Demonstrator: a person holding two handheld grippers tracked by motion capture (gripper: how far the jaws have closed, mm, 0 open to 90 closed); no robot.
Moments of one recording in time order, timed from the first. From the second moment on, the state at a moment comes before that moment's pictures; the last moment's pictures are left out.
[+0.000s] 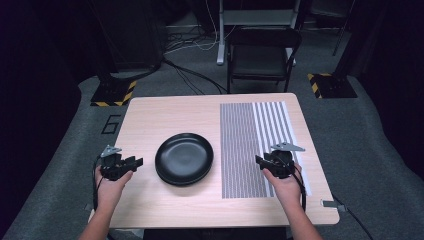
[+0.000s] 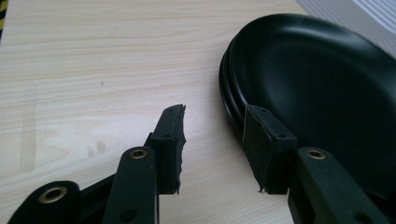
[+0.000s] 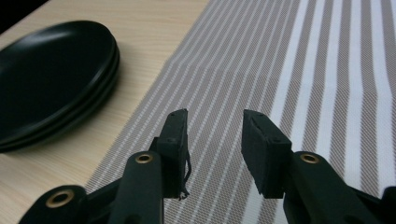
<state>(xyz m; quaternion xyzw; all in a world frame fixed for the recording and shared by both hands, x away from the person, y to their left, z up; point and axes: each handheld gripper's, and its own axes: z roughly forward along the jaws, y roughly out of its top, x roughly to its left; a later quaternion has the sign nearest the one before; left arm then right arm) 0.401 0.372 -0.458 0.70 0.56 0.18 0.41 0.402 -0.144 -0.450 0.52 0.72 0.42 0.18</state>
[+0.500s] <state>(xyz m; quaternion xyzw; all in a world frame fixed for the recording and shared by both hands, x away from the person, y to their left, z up) 0.419 0.357 -0.441 0.69 0.55 0.17 0.44 0.411 -0.121 -0.436 0.50 0.73 0.44 0.16</state>
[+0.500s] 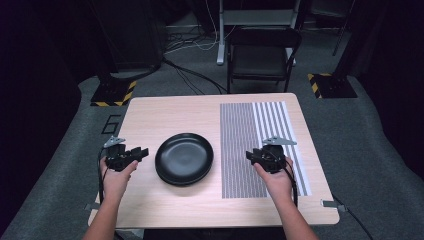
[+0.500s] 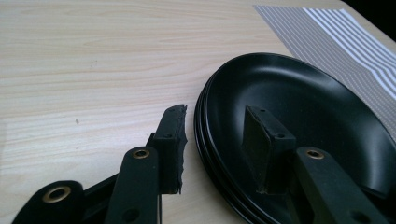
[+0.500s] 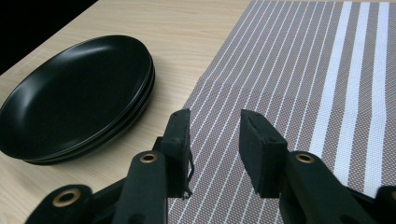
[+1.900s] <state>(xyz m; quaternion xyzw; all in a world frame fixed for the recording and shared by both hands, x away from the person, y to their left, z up) 0.426 0.353 -0.473 0.68 0.57 0.11 0.45 0.432 -0.047 -0.457 0.49 0.73 0.45 0.15</state>
